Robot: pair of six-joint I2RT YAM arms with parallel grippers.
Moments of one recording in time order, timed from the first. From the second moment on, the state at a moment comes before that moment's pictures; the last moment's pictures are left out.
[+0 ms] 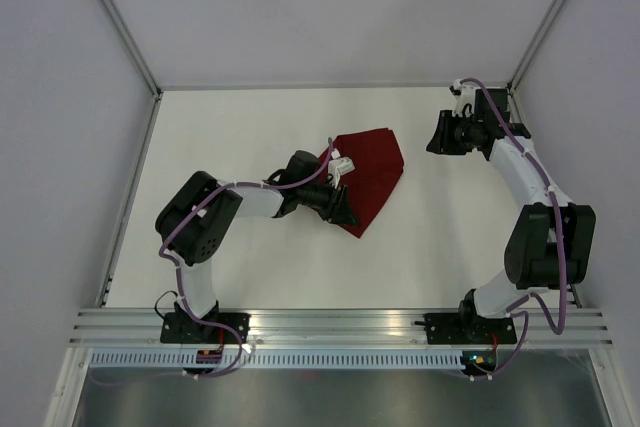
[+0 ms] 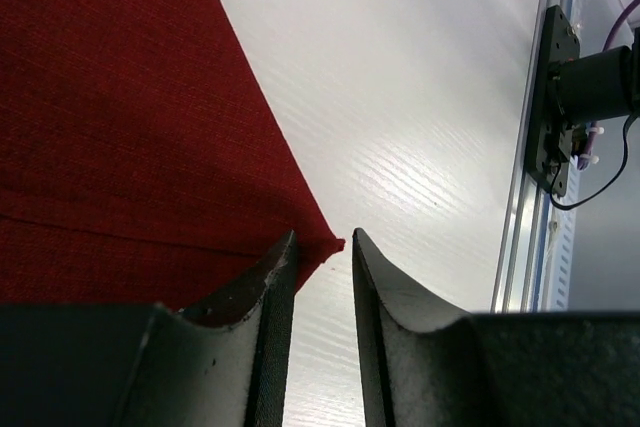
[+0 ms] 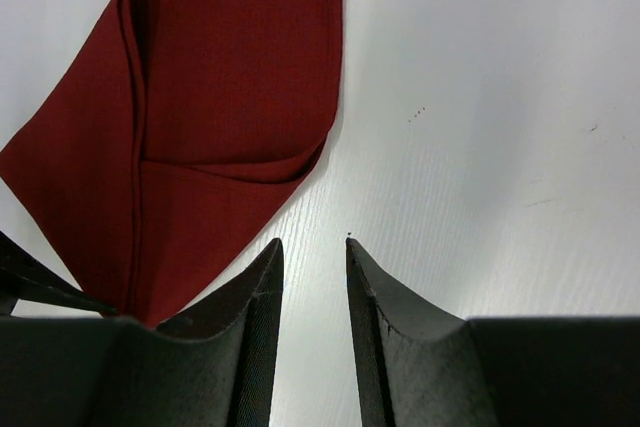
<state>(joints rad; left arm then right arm) -0.63 1.89 0.94 0.30 0.81 -0.21 -0.03 1.59 1.27 -0.51 -0.39 0.05</state>
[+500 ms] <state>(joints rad) -0.67 1.93 1.00 0.23 0.78 -0.19 -0.01 1.61 1.27 -0.51 -0.38 0.04</state>
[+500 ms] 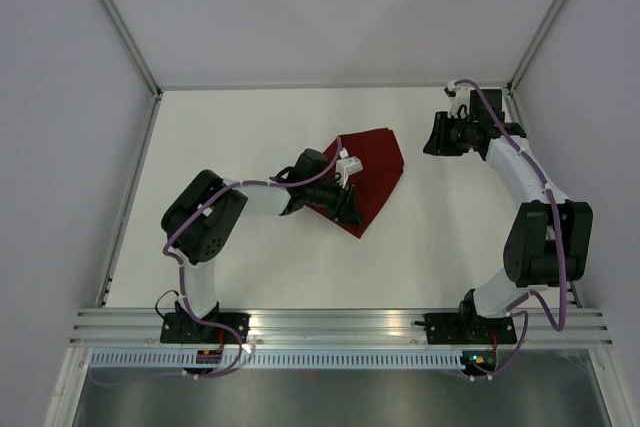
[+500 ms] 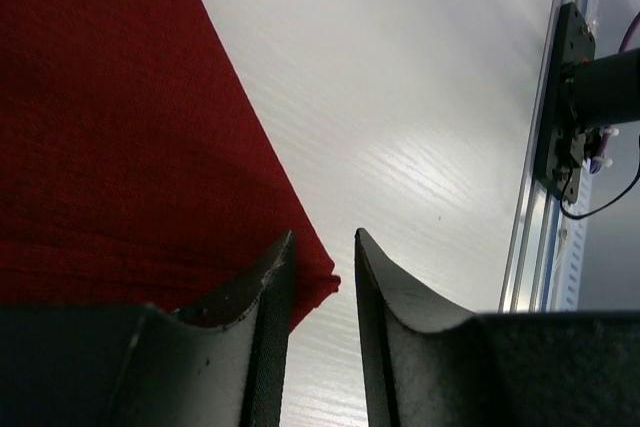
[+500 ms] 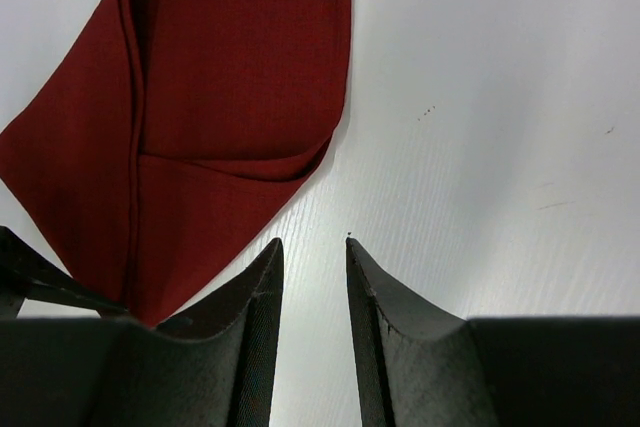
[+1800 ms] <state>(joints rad) -0.31 1.94 1.12 0.02 0.30 -0.42 0.23 1.90 1.23 -0.51 -0.21 -0.01</state>
